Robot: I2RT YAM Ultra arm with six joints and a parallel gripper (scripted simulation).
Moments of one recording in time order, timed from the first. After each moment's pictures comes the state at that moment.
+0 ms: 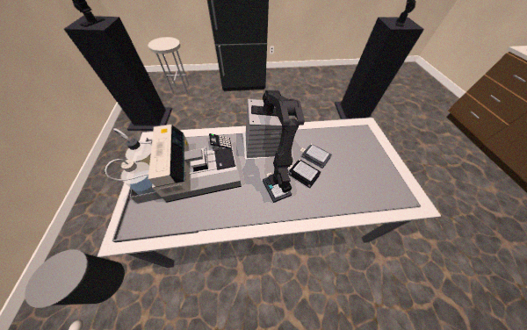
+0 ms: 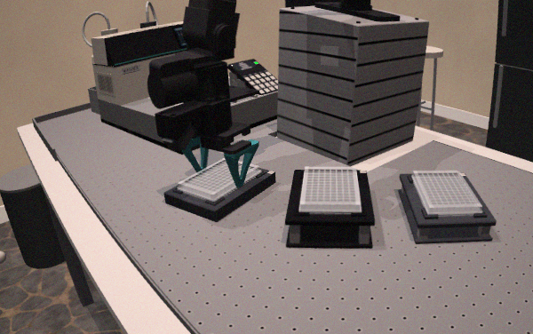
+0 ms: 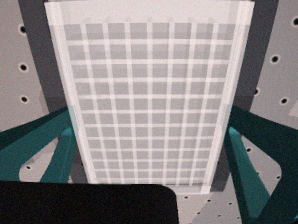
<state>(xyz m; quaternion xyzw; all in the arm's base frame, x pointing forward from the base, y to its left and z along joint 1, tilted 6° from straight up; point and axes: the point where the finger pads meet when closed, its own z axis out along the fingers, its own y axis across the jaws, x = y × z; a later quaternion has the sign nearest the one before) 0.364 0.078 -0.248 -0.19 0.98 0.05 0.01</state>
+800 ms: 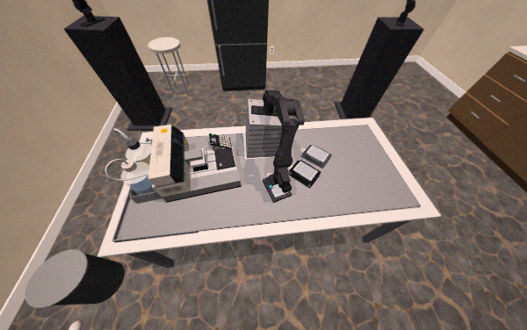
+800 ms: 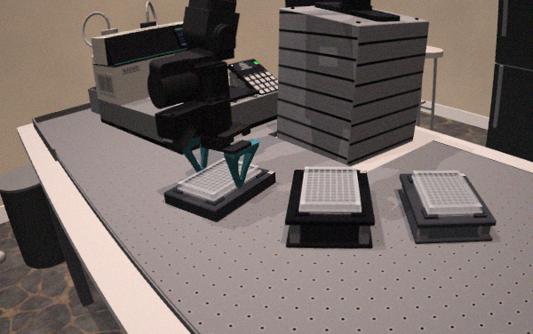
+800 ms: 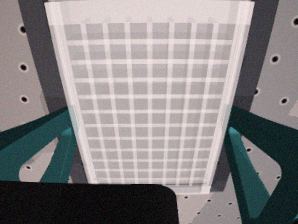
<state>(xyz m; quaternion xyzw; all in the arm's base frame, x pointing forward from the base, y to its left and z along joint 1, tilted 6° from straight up) 0.364 0.078 -0.248 -0.19 0.98 0.05 0.01</state>
